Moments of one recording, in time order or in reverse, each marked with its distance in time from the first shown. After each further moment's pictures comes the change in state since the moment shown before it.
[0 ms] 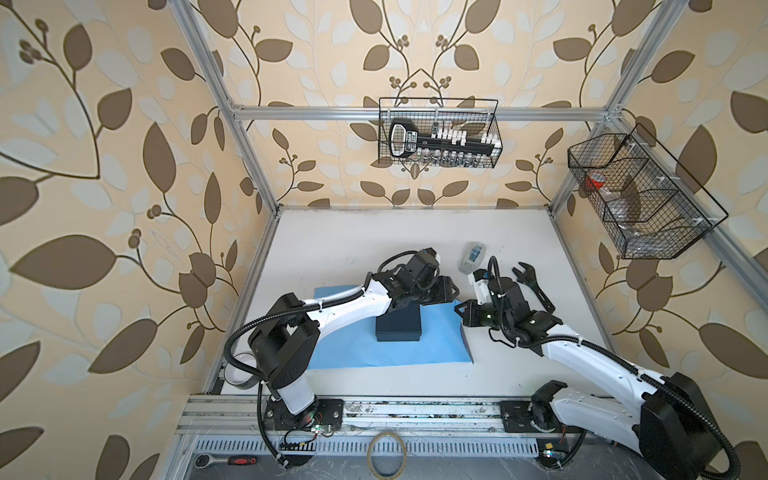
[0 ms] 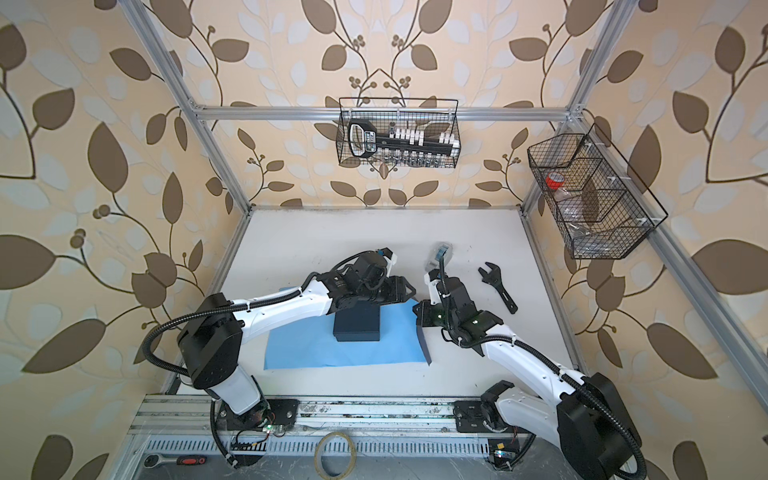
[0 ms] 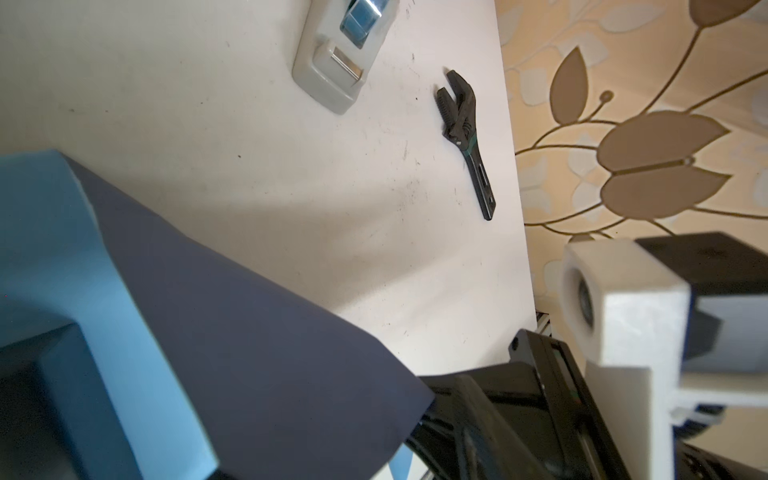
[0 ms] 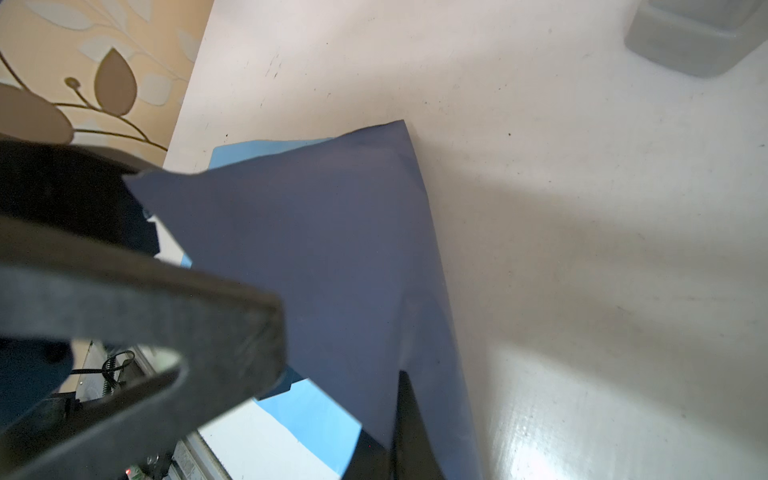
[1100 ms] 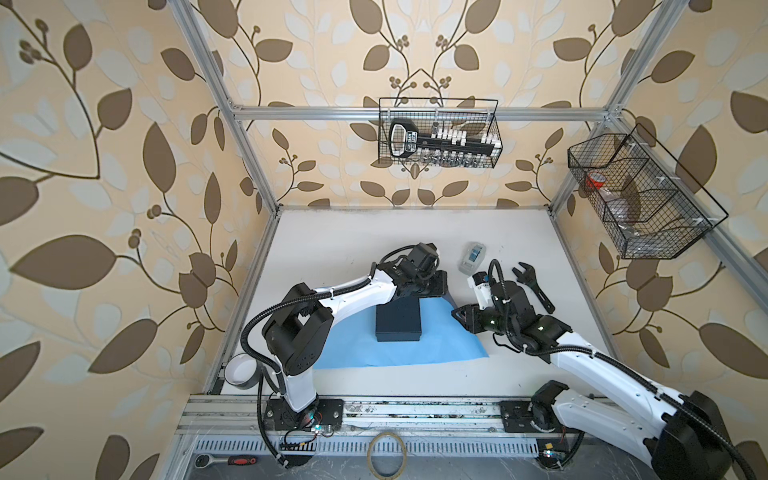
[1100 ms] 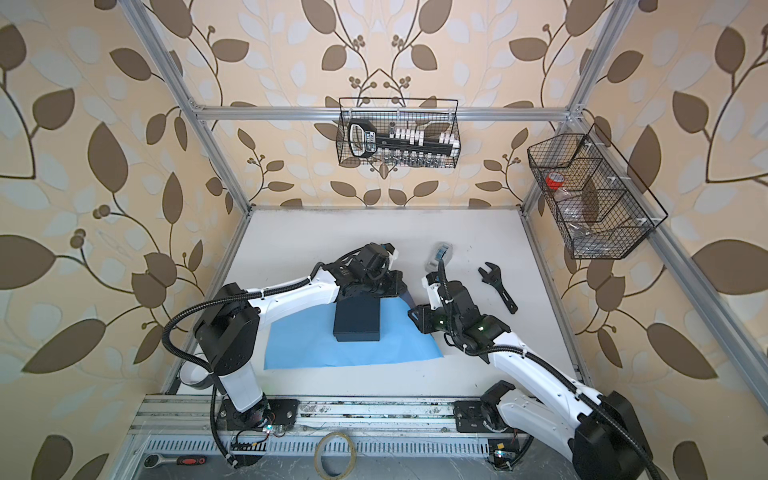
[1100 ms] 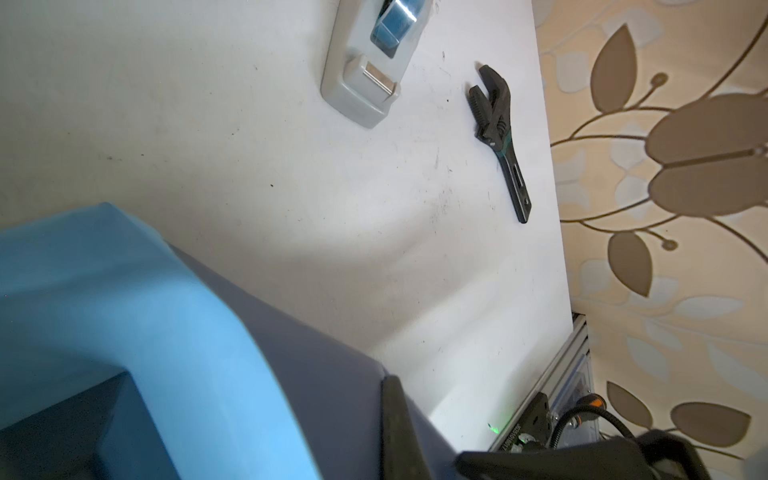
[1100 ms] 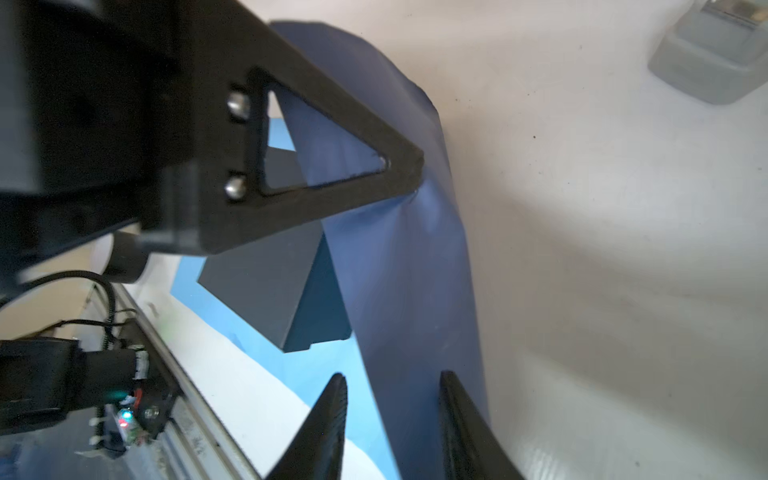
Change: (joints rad) left arm 0.095 0.082 0.082 -0.096 0.093 0.137; right arm 0.037 -0.150 0.024 -0.134 -0.005 -0.102
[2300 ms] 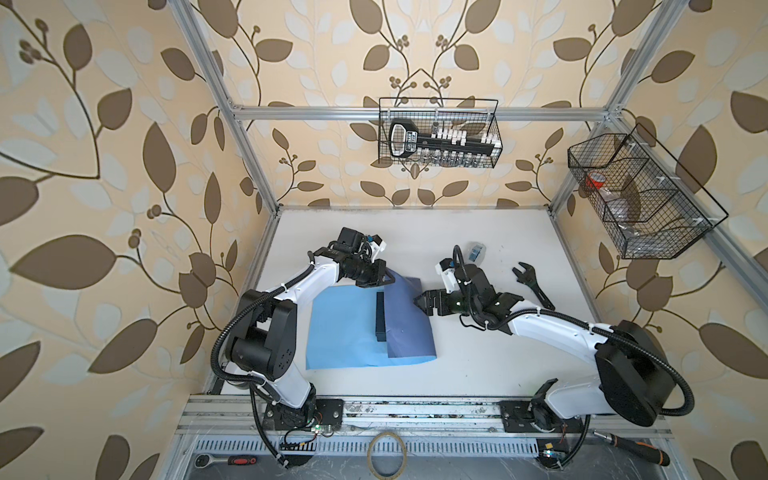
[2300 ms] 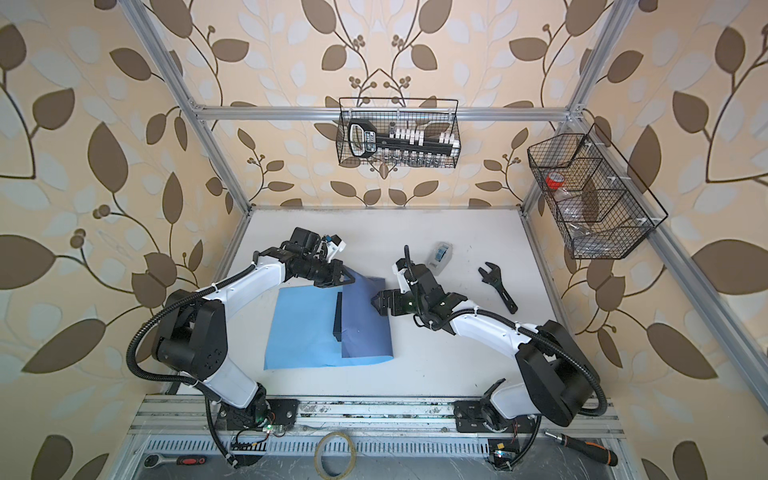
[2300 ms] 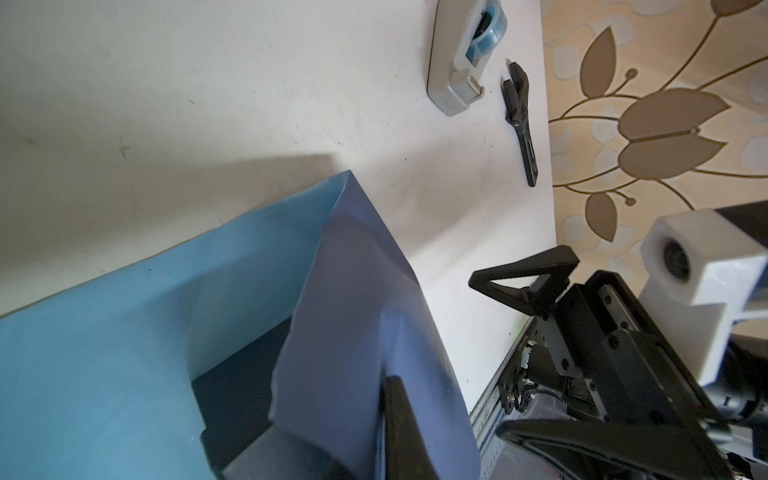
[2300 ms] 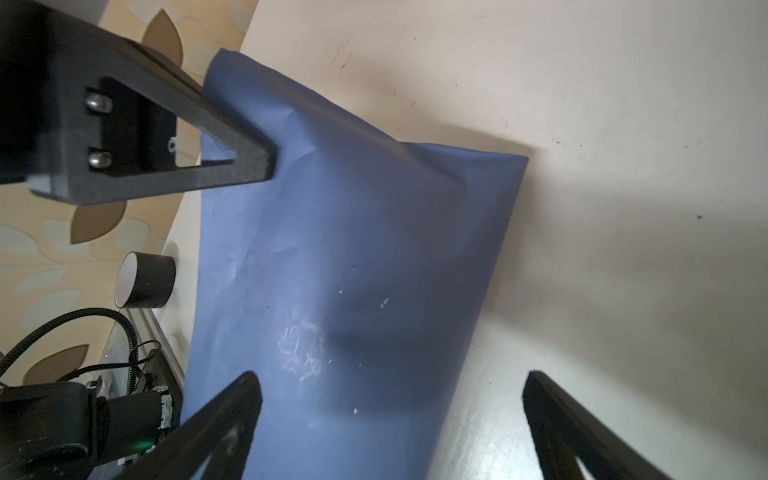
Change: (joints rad) left arm 0.465 -0.146 -0.155 -0.222 0.391 0.416; right arm 0.116 0.508 0.198 0.283 0.009 0.112
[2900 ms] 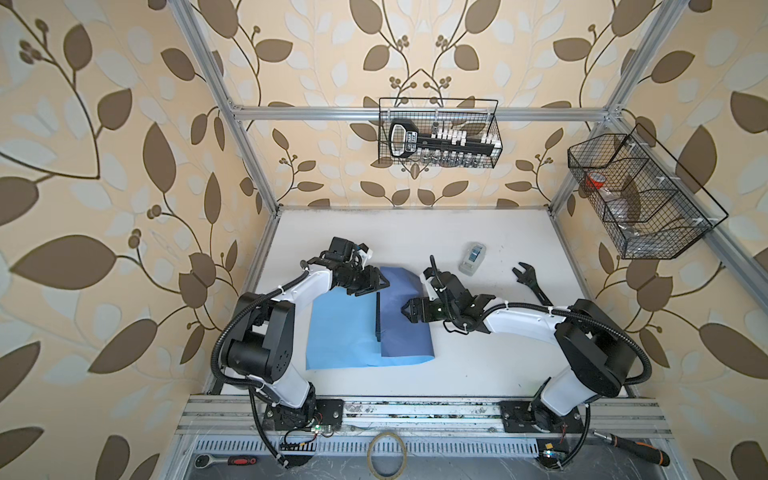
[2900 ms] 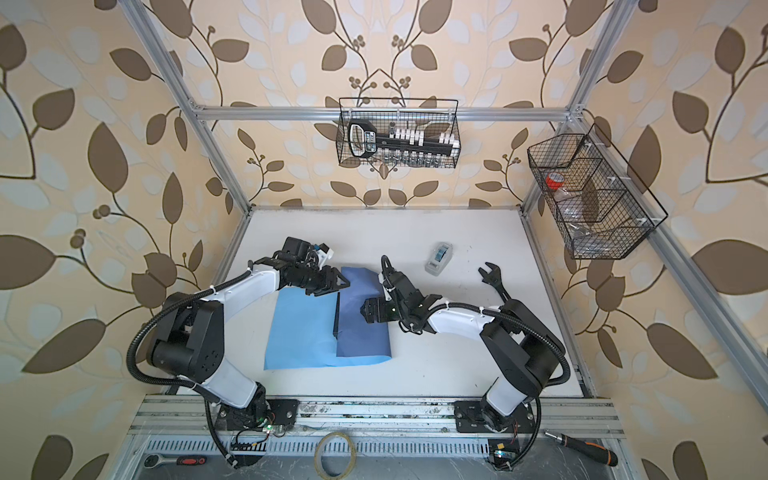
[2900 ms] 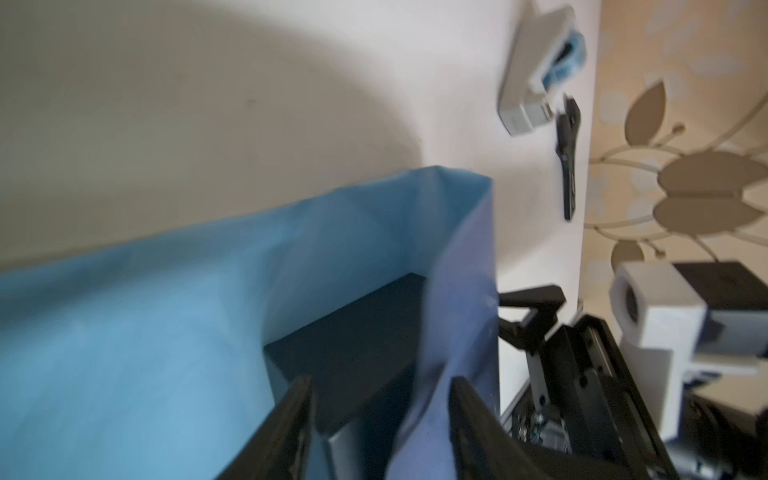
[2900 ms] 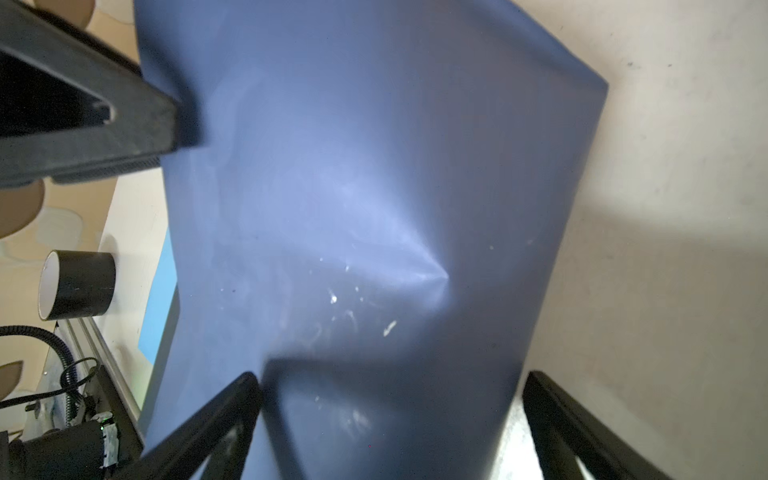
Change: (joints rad) left arm 0.060 -0.083 -0.187 0.091 -0.111 -0.122; right arm 0.103 0.172 0.048 0.044 0.101 0.076
